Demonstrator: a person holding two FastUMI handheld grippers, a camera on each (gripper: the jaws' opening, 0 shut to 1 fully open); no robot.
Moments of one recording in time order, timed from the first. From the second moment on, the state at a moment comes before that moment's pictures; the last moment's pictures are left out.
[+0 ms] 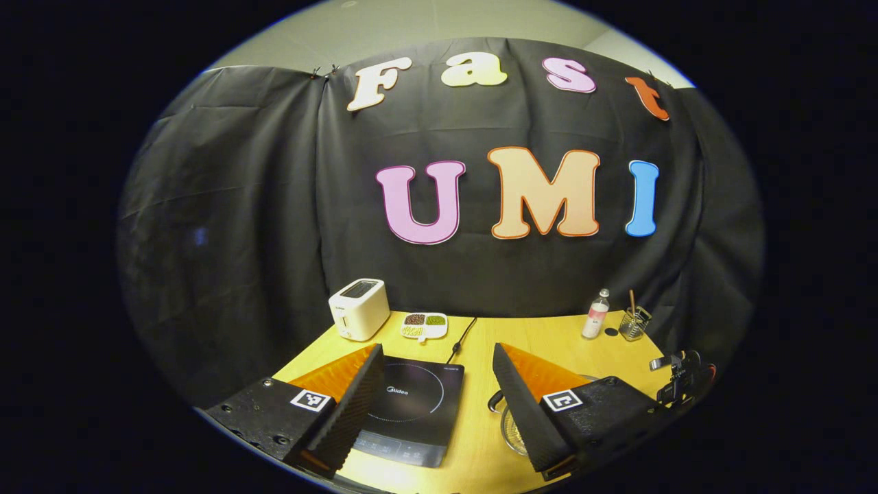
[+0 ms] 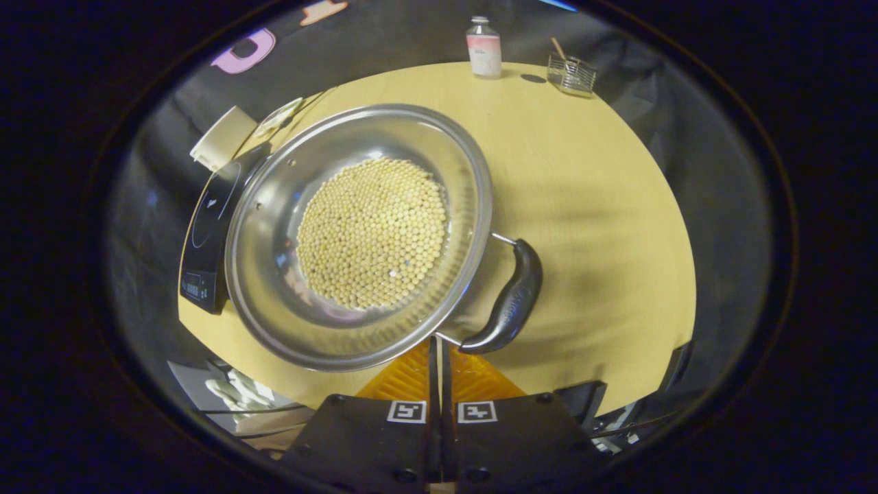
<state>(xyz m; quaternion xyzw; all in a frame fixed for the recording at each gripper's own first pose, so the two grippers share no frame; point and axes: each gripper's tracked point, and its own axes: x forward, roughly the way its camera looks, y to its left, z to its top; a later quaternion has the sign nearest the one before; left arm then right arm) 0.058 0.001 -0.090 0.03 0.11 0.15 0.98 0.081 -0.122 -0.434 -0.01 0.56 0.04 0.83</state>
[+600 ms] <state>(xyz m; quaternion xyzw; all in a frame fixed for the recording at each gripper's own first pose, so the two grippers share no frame) 0.044 -0.010 -0.101 0.03 0.12 0.18 0.98 0.128 -0.150 -0.422 -0.03 0.54 0.06 0.84</state>
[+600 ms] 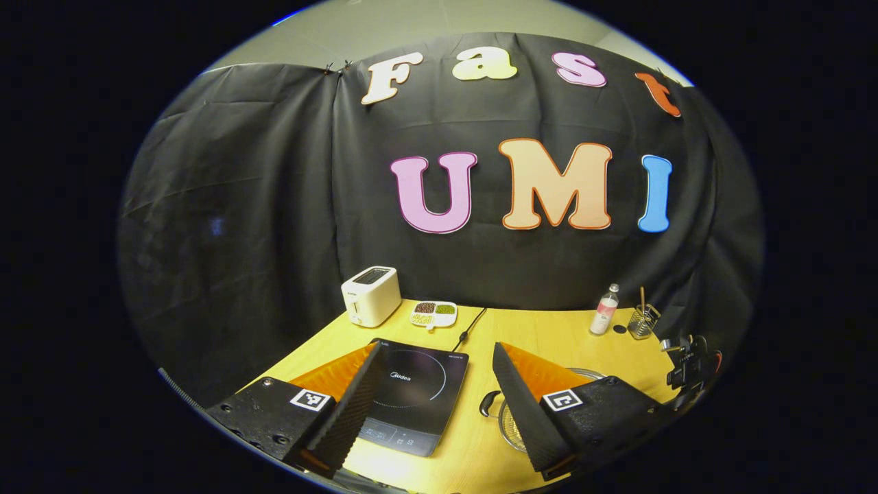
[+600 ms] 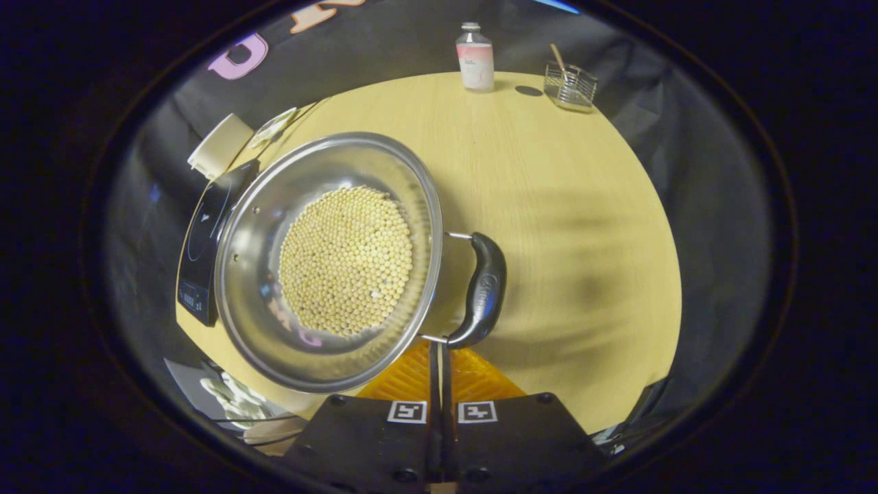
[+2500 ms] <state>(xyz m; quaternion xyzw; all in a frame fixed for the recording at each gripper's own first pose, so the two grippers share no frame) 0.095 -0.032 -0.290 -0.05 0.36 0.09 0.93 0.166 -0.162 -0.382 0.07 0.52 0.05 0.85</state>
